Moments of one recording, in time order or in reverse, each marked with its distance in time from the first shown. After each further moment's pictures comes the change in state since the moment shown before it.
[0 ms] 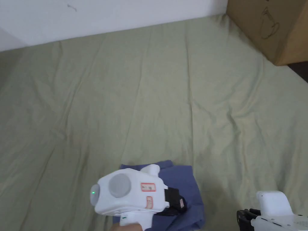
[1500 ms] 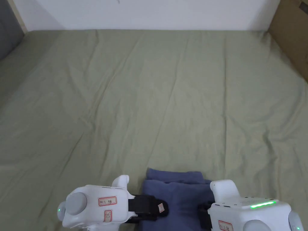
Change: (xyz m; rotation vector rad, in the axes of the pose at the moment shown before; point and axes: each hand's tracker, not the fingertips) left arm -0.172 -0.019 0.056 0.181 -0.265 0.179; right arm -0.122 0.067 -0.081 -0.122 0.149 0.282
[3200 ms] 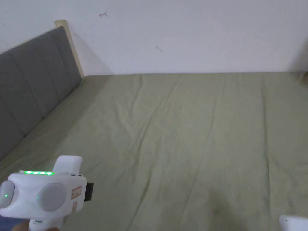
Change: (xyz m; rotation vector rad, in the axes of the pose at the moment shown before) left arm 0.109 0.016 0.211 0.477 0.986 -0.343; right arm -0.004 -0.003 0.069 0.240 -0.024 -0.069
